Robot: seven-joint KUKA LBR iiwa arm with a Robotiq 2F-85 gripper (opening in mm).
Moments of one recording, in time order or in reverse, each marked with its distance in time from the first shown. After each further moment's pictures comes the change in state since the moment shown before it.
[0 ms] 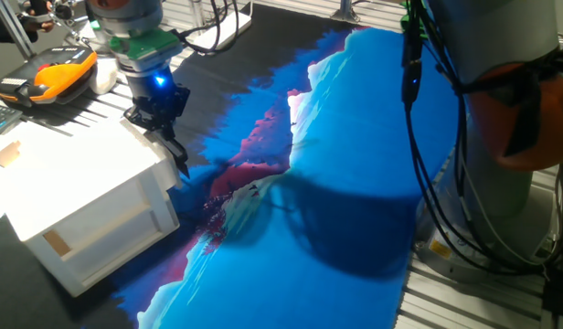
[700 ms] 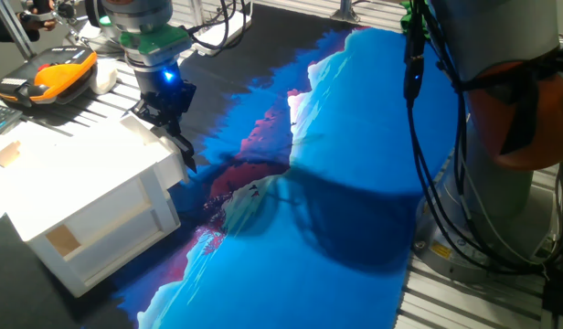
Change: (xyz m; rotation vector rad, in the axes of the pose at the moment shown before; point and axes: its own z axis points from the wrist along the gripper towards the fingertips) arm -0.002 -0.018 -0.003 -0.006 0.003 -0.019
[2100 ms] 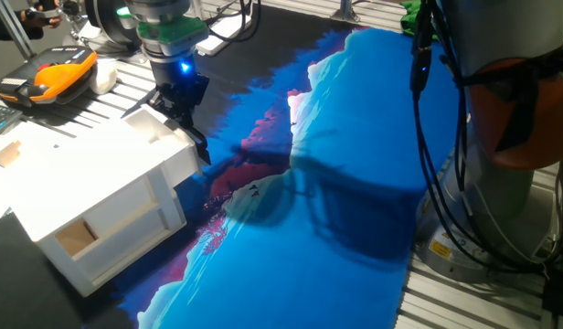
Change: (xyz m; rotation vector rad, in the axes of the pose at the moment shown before) arm 0.004 -0.022 -0.002 -0.012 -0.002 -0.020
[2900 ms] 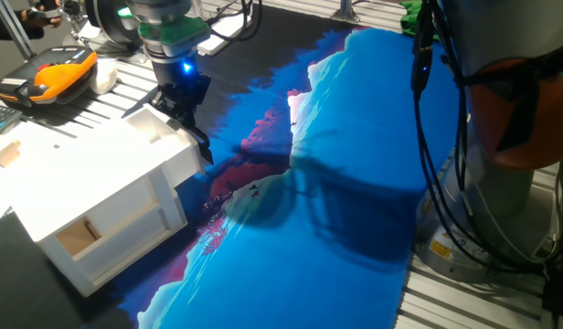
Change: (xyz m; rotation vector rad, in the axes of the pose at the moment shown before) arm 0.002 -0.005 0.000 0.015 -0.004 -0.012
